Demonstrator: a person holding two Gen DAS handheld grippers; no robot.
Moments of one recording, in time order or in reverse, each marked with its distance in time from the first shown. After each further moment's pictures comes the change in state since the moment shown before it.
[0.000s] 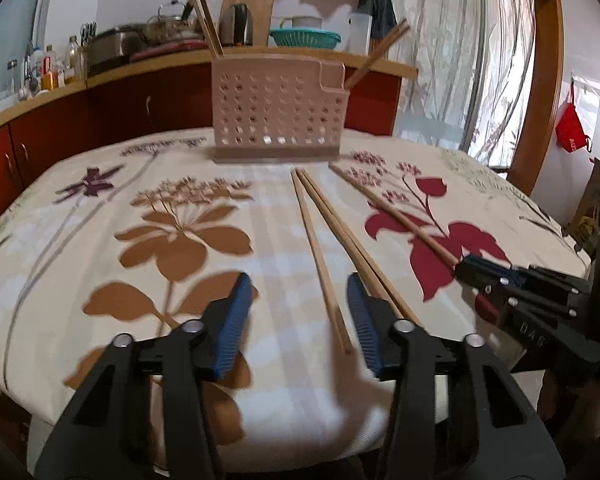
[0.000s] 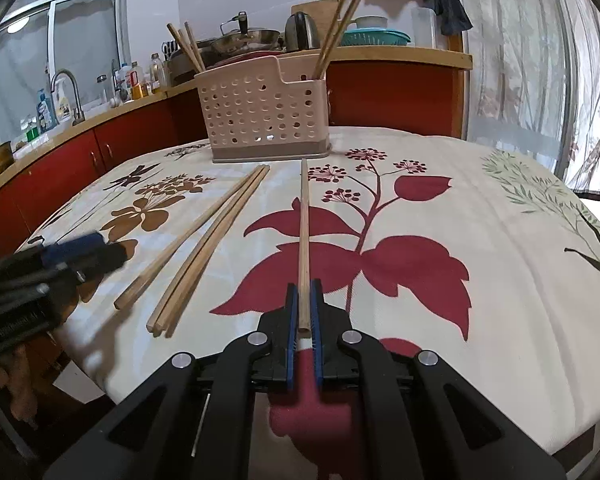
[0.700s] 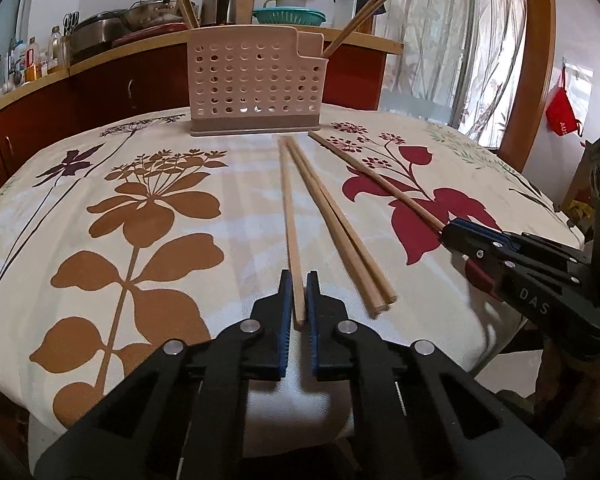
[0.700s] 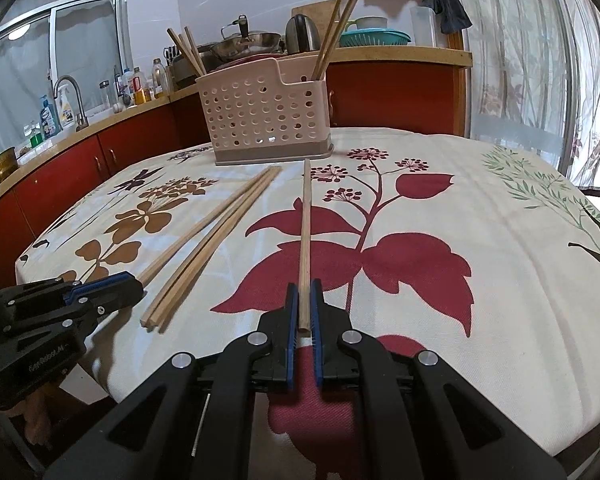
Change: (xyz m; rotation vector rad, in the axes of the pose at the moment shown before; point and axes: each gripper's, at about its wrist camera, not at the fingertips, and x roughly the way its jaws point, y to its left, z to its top) left arm 0.009 -0.010 -0.014 0.017 0.057 -0.045; right arm 0.001 -0.003 -0.001 0.010 -0.010 0.019
